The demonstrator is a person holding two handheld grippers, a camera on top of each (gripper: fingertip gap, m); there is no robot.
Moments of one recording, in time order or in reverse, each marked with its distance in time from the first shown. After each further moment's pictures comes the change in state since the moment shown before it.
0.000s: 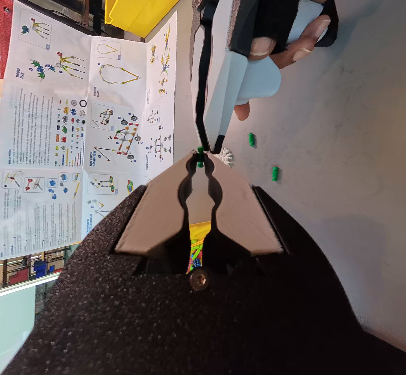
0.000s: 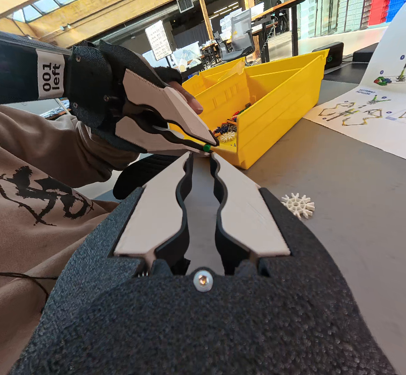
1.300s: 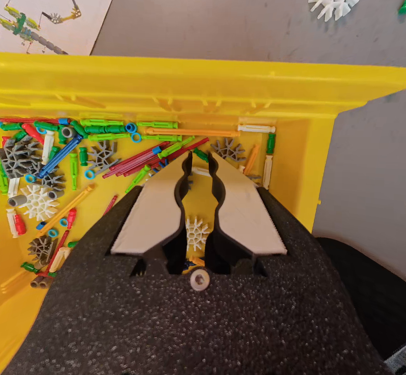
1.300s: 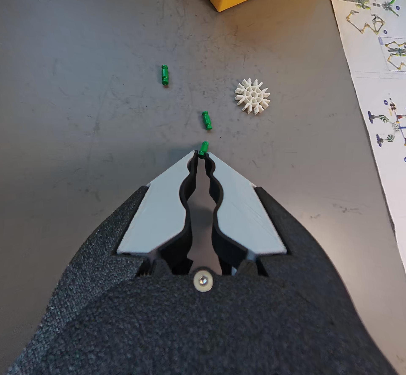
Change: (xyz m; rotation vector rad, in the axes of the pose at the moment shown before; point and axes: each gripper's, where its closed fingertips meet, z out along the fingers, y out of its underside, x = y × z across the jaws) left arm 0.007 0.204 0.028 -0.461 0.479 -0.790; right arm 0.068 0.097 -0.055 -0.755 0.183 -0.538
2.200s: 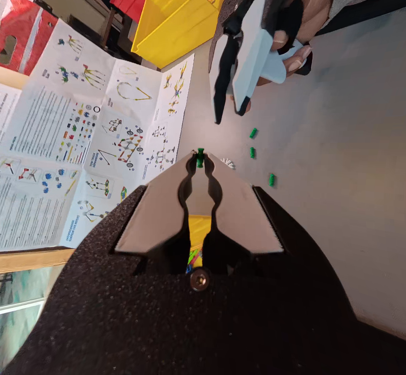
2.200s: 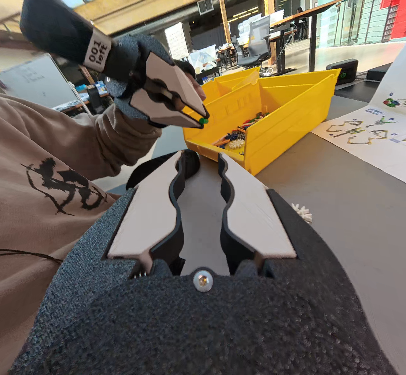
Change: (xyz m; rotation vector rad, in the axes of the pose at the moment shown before) left arm 0.149 -0.107 -0.113 0.663 -0.346 0.691; right arm -0.005 -0.128 -0.069 0.786 -0.233 0.462
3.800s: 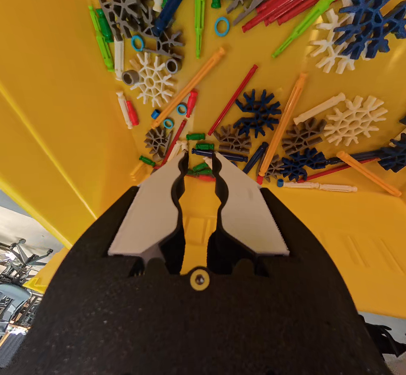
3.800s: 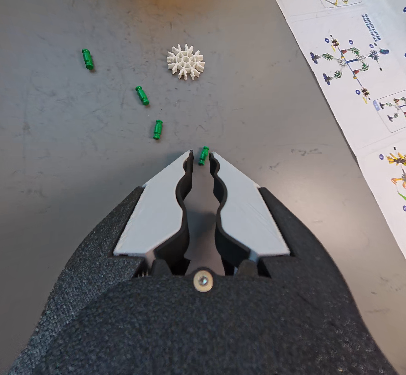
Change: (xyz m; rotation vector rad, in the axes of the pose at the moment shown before) left arm -0.067 0.338 -0.063 -1.114 0.402 -0.475; right arm 0.113 0.103 -0.080 -0.748 0.446 -0.331
